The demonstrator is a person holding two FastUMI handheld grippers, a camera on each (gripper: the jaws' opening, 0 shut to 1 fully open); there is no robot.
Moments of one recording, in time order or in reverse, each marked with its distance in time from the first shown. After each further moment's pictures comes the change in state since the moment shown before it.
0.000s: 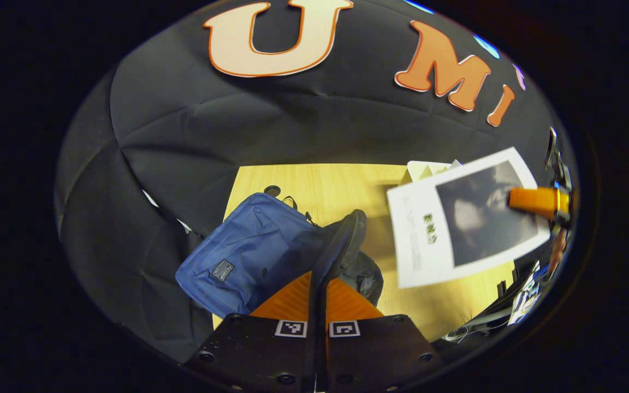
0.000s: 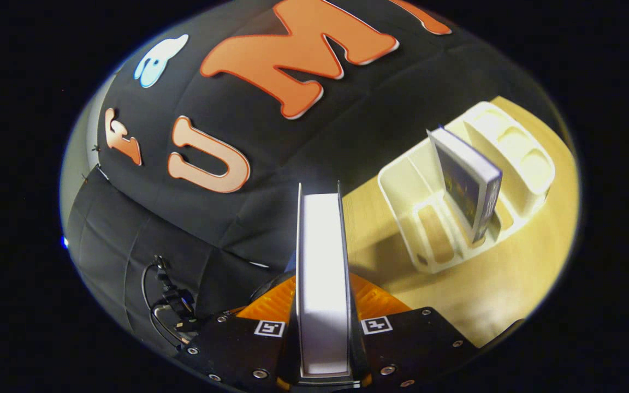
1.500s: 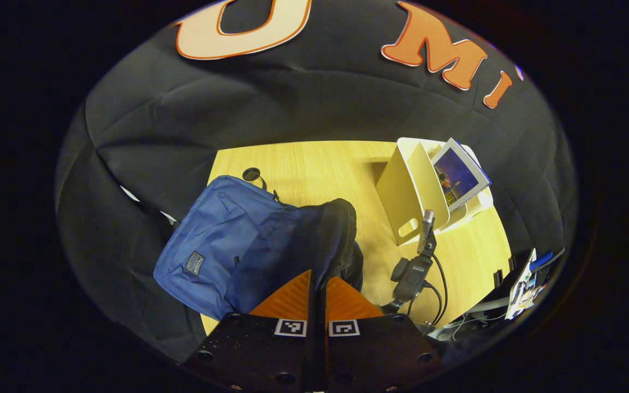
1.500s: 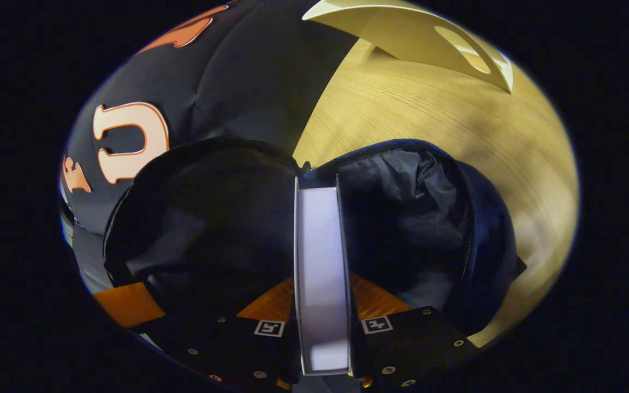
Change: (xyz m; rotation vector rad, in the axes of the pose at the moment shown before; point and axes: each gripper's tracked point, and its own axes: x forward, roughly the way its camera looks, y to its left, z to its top) left arm 0.035 -0.036 -0.016 0.062 0.136 -0.057; right arm 0.230 0.008 -0.200 0.400 0.084 0.034
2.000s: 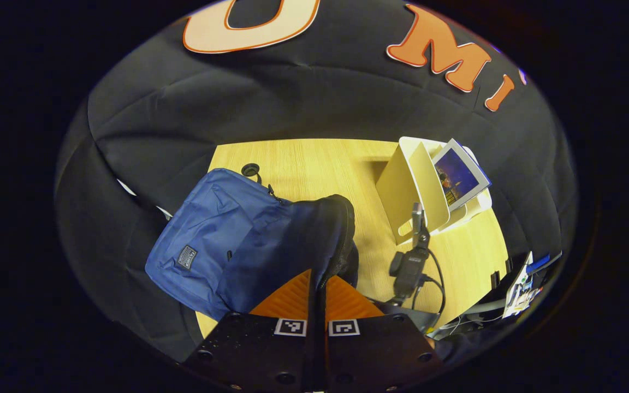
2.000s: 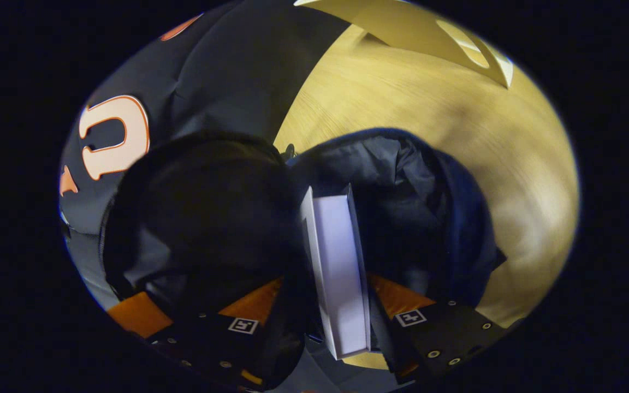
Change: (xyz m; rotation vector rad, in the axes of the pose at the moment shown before) left arm 0.001 0.009 -0.002 -0.030 -0.016 -0.014; right arm -0.018 -0.010 0.009 -0.023 0.087 -0.100
